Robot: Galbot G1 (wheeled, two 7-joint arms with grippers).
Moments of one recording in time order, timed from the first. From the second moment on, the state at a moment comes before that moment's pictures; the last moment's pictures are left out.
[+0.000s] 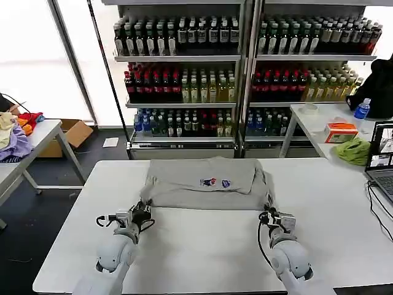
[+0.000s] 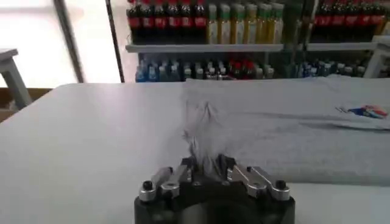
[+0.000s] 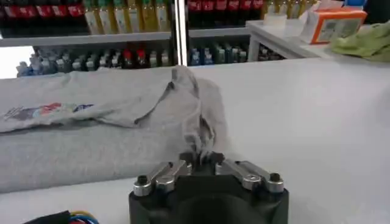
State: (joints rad) left arm 1.06 -1.27 -0.33 -1.65 -0.37 0.54 -0.19; right arm -1.14 1.19 0.31 1.76 0.57 -0.57 0.45
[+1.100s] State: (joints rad) left arm 1.50 -1.25 -0.42 -2.11 -0.26 0.46 -0.21; right arm -1.50 1.08 0.48 2.18 0.62 -0.57 0.52
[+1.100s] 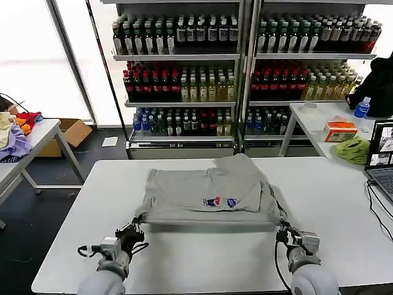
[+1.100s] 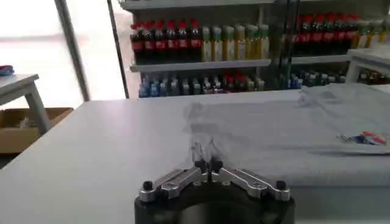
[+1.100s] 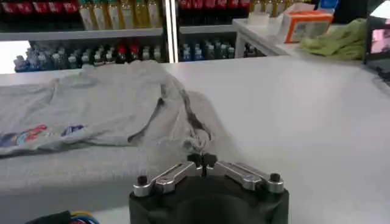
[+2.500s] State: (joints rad) left arm 1.90 -1.32 -0.38 -2.26 -0.07 0.36 -0.19; right arm -1.84 1.05 0.49 2.39 0.53 -0.53 0.62
